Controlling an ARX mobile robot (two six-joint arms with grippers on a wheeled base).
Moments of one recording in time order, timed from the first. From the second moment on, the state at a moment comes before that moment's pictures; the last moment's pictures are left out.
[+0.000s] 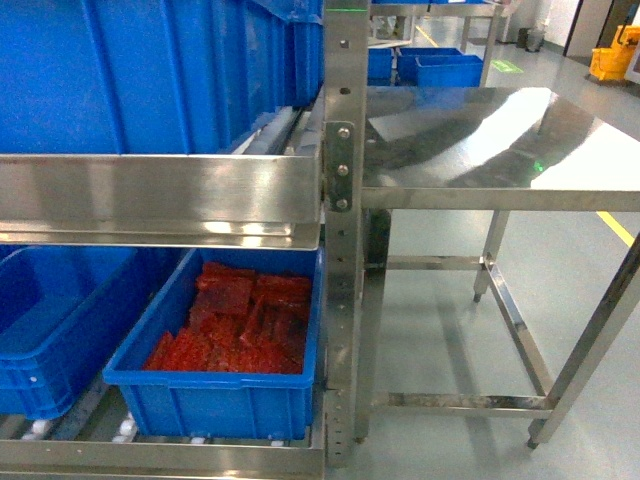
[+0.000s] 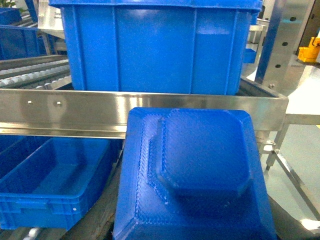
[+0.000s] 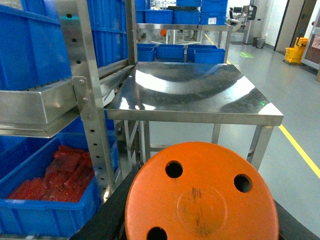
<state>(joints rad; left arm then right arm) 0.00 0.01 0.02 -0.01 0.00 0.00 0.00 0.00 0.01 -0.01 0.00 0.00</state>
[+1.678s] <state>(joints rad) 0.00 0.01 0.02 -0.01 0.00 0.00 0.00 0.00 0.01 -0.01 0.00 0.00</state>
